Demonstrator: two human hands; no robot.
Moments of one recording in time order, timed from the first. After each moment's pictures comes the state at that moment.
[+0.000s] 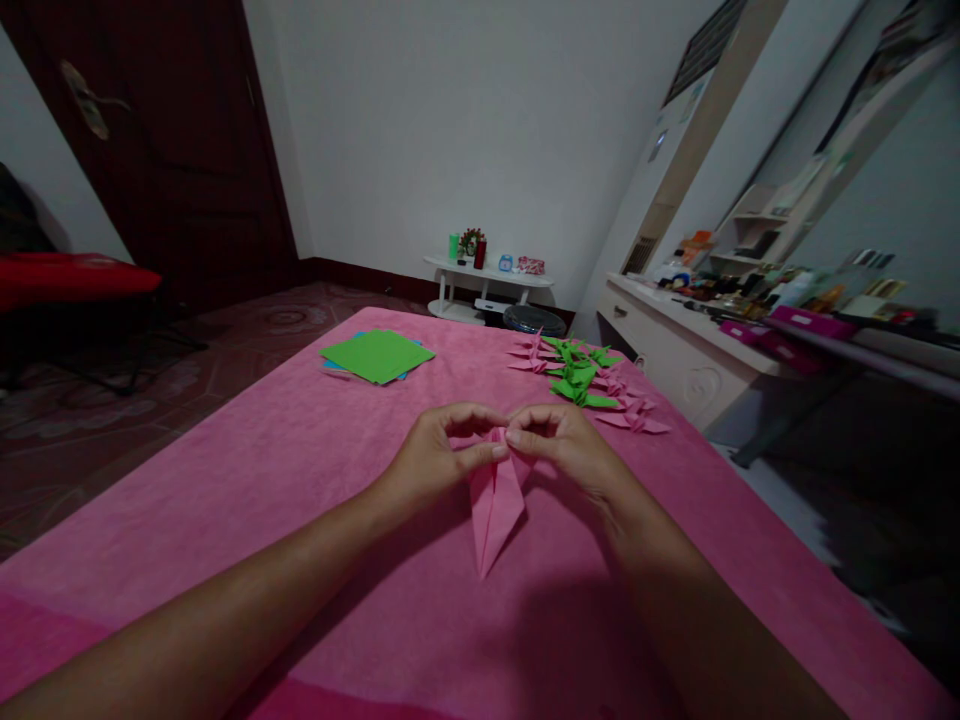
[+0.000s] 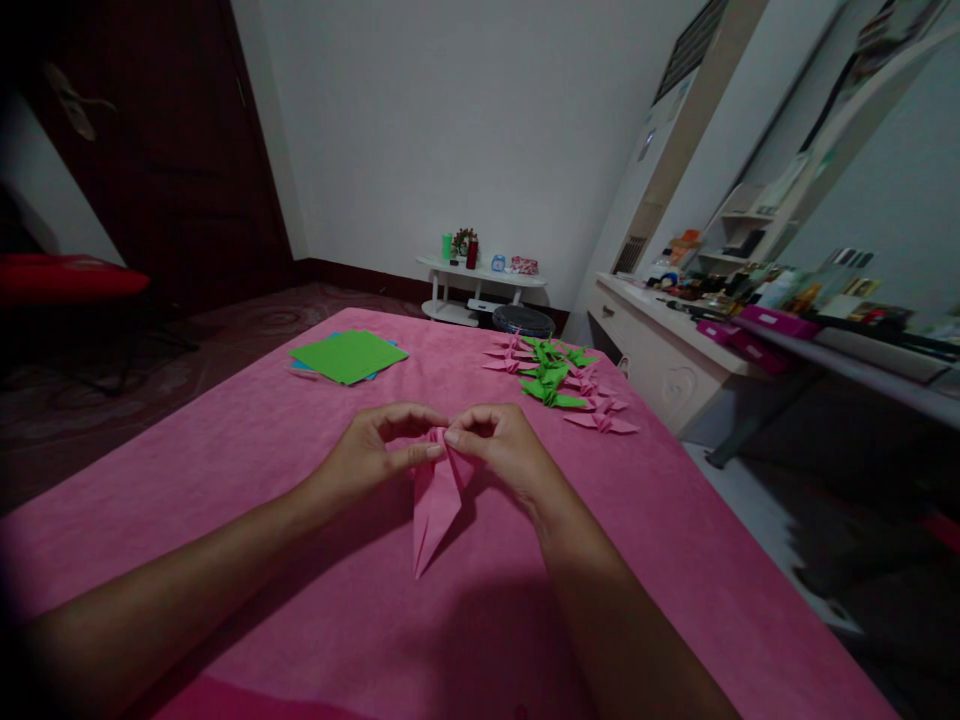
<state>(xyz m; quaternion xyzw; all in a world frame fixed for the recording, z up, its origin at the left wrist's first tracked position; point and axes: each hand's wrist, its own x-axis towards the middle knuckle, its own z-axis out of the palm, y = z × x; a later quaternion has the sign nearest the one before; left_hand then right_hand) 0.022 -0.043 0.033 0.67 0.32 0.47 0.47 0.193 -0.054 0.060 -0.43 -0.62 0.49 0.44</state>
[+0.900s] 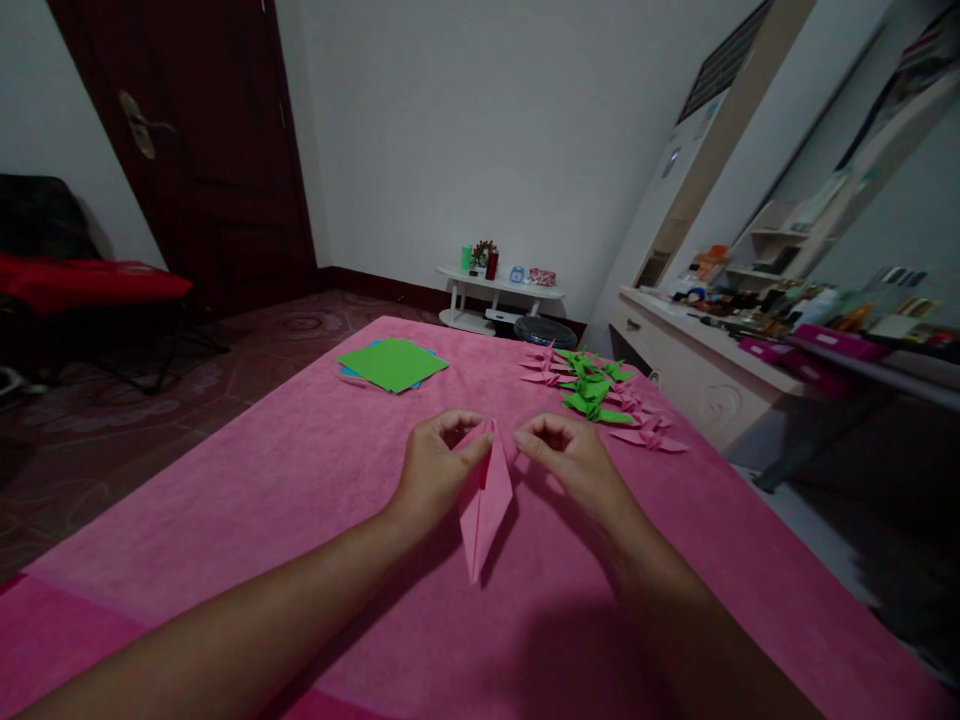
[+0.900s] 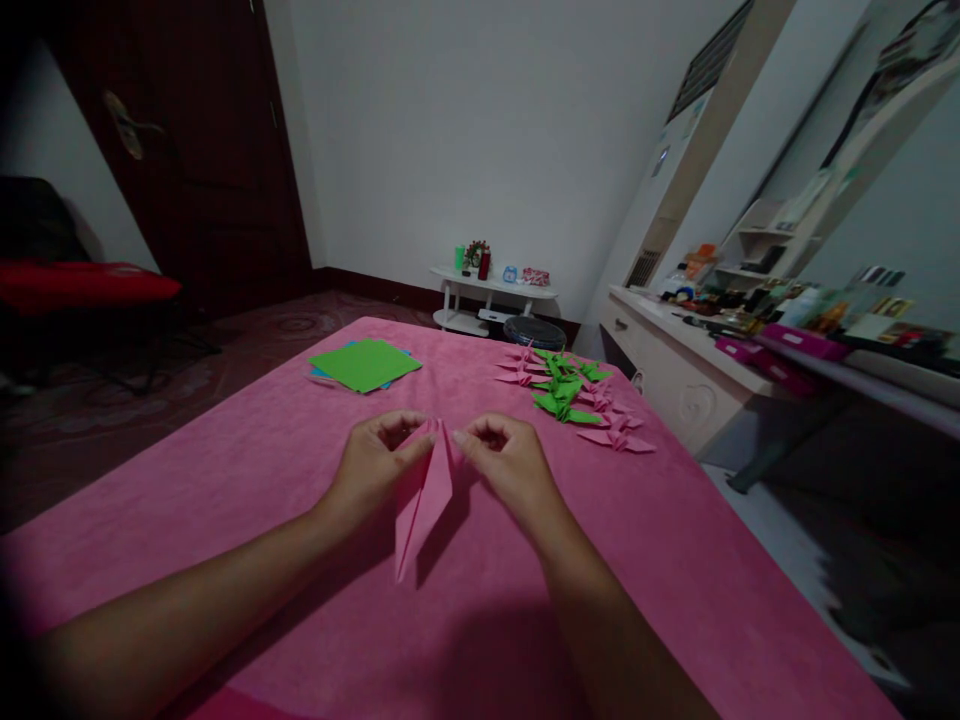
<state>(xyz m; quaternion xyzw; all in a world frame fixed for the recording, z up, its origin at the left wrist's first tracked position) 0.025 -0.041 0.019 0.54 0.39 0.60 0.45 0.183 -0.049 0.048 -0.47 -0.63 0.38 0.48</state>
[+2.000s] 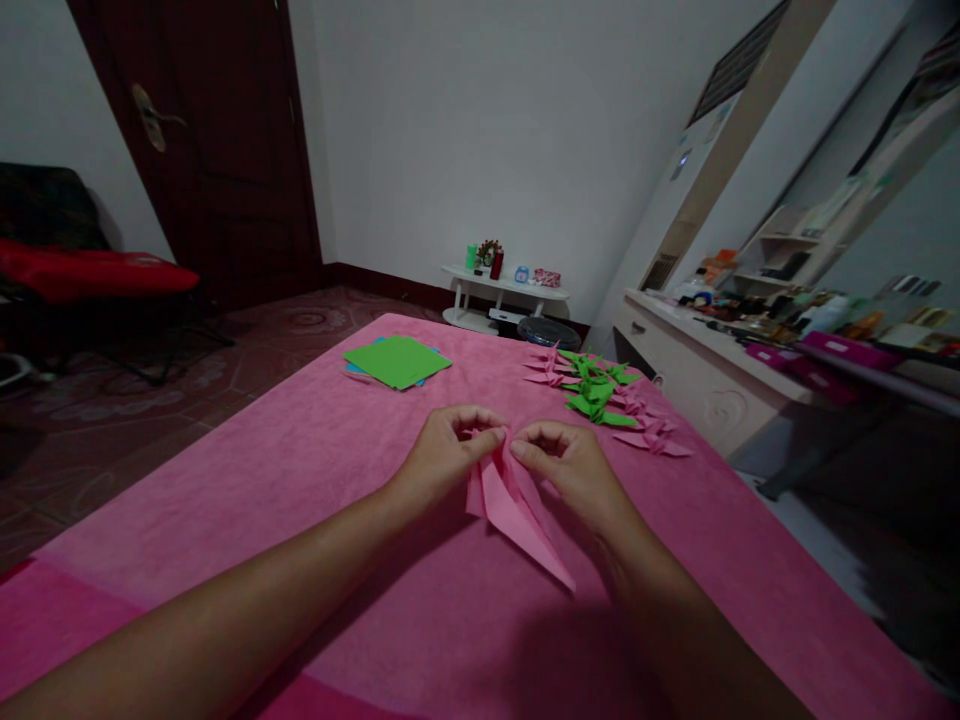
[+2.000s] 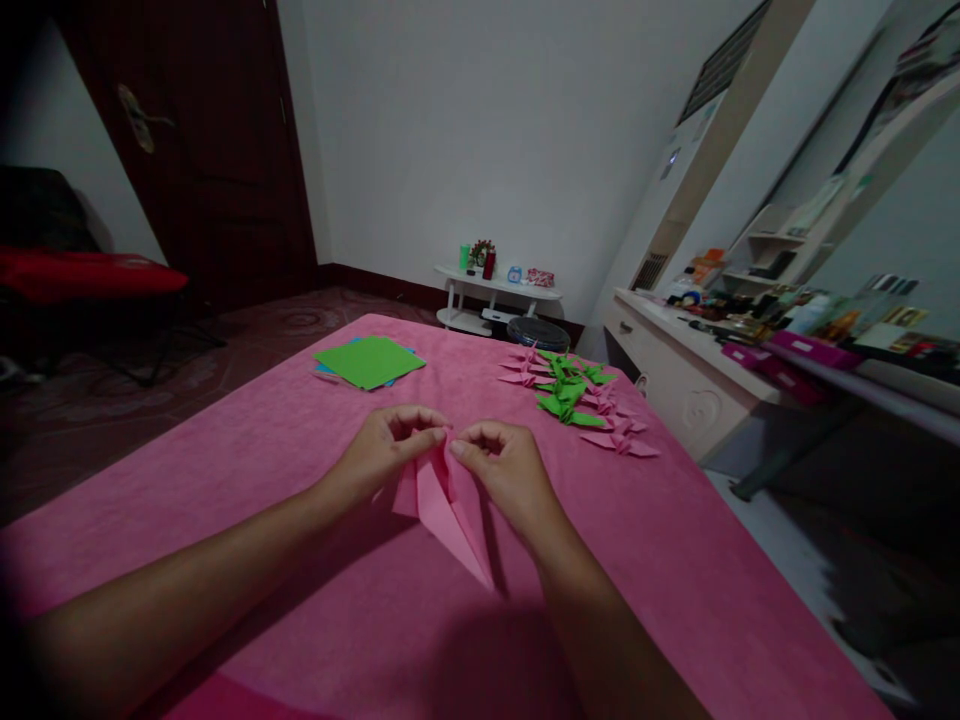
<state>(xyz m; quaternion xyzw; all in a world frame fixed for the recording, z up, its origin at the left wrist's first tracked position) 0.018 -0.033 0.034 0.58 0.36 0.52 0.51 0.176 -0.054 0.049 -0.46 -0.63 0.40 0.47</state>
